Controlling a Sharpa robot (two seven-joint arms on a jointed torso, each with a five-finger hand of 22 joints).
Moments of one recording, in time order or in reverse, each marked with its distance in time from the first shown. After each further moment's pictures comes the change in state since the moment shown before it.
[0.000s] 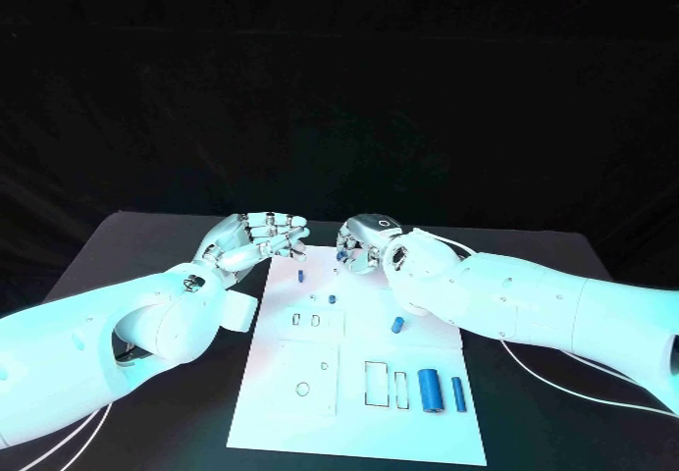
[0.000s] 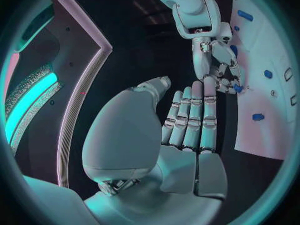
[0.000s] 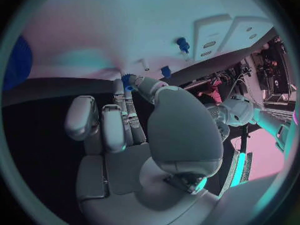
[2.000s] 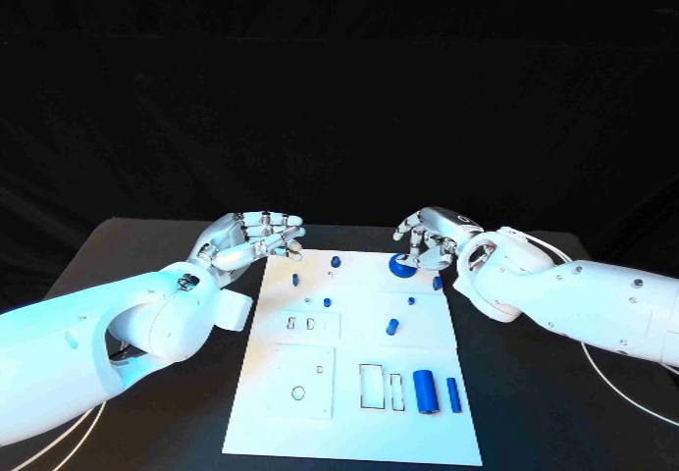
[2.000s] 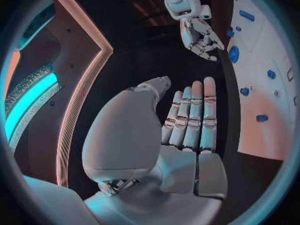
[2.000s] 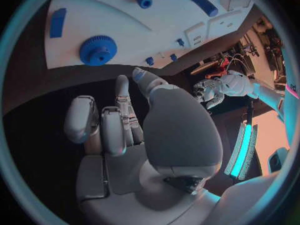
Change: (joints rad) left arm 0.010 -0.018 0.000 -0.005 0.001 0.021 -0.003; left_hand 0.000 0.000 -0.003 -0.003 0.000 -0.003 -0.003 0.000 0.001 0.000 0.000 0.000 0.001 0.000 0.000 -0.005 0.002 0.000 -0.008 0.001 0.004 0.005; right arm 0.041 -0.368 0.010 0.287 0.185 -0.034 0.024; right_hand 0.068 -0.065 -0.266 0.100 -0.003 -0.150 0.014 -0.096 0.034 -0.008 -0.010 0.579 0.359 -0.002 -0.002 0.076 0.058 -0.016 0.023 0.002 0.007 0.072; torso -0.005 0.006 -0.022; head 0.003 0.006
